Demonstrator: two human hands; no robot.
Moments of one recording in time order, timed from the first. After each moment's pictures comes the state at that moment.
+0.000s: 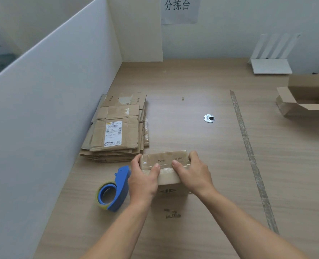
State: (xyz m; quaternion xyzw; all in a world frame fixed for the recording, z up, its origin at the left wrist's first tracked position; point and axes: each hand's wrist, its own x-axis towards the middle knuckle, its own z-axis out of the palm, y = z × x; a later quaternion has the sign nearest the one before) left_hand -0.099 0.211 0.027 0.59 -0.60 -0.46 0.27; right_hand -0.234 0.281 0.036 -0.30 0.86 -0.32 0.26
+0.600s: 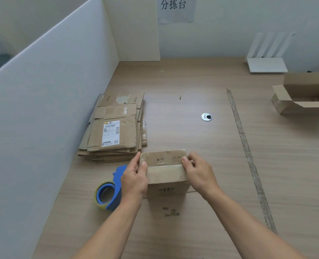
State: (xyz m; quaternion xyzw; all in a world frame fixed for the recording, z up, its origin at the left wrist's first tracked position) left_hand -0.086 0.196 0.013 0.55 -0.56 -0.53 0.31; right_hand -0.243 0.297 0.034 -0.29 0.82 -0.40 0.29
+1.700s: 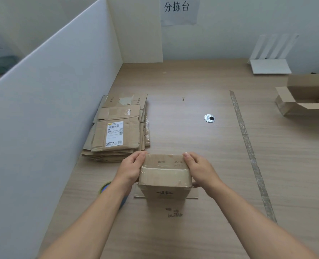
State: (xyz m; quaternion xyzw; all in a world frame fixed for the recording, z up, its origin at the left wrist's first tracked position) left_hand -0.077 0.154 0.037 0.49 -0.54 -0.65 0.21; right_hand -0.253 0.285 0.029 -0.23 0.74 -0.45 0.43
